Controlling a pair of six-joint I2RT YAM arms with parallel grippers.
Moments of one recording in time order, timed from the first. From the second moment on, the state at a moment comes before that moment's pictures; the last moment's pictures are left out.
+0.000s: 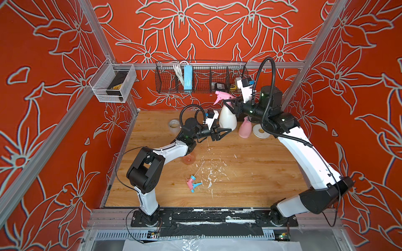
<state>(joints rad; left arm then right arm) -0.50 1.78 1.13 0.82 0.79 -0.26 0.47 1.48 1.72 -0.45 -0.39 0.16</state>
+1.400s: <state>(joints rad) -0.46 1.62 1.04 0.47 0.12 -0.03 0.45 1.57 1.60 -0.31 -0.16 0.17</state>
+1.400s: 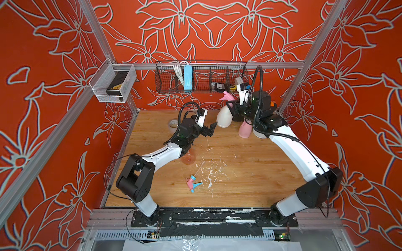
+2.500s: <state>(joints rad) -0.32 1.26 0.84 0.17 -0.16 -0.34 0.47 1.93 1.30 0.29 -0.08 0.07</state>
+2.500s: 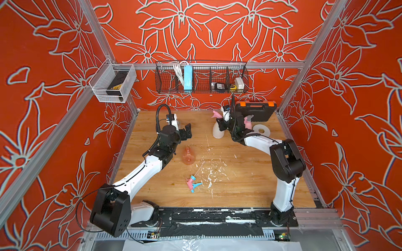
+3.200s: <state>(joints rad) -0.30 1.22 0.77 0.15 -0.13 -0.43 0.49 1.81 1.13 0.28 -0.04 0.07</state>
